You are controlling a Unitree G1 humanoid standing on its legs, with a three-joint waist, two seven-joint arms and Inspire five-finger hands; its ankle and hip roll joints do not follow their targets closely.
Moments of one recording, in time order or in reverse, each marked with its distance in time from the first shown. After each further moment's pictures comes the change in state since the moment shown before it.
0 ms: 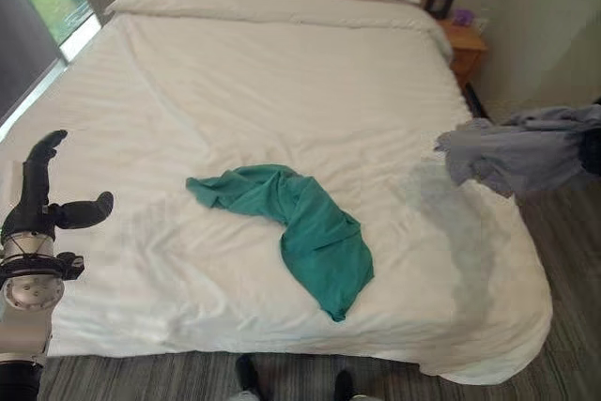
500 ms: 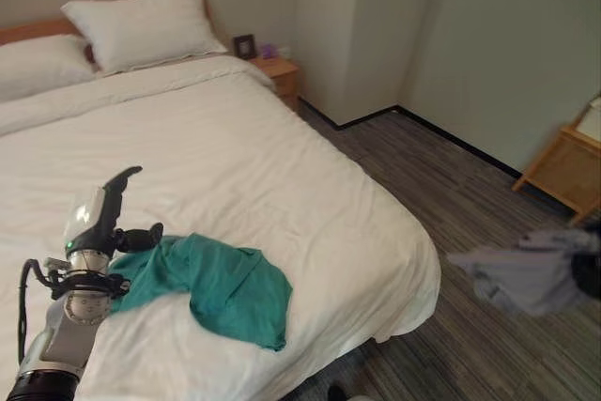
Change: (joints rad) left arm 0.005 -0.131 -0.194 0.105 0.228 0.014 -0.027; right arm 0.511 0.323 -0.105 -0.003 -0.132 -0.038 0.025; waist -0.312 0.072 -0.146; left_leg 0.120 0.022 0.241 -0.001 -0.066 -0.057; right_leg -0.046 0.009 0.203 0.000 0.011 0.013
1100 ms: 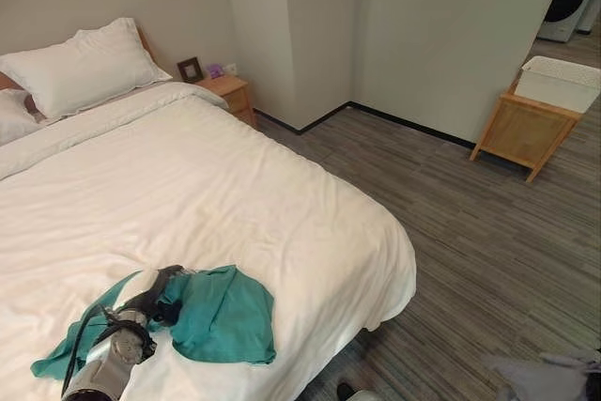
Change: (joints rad) left arm -0.006 -0.115 -0.218 0.261 0.118 0.095 -0.204; right arm 0.024 0.076 0.035 0.186 -0.026 0.072 0.053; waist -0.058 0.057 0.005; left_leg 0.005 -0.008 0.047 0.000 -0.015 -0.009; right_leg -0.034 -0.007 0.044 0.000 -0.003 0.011
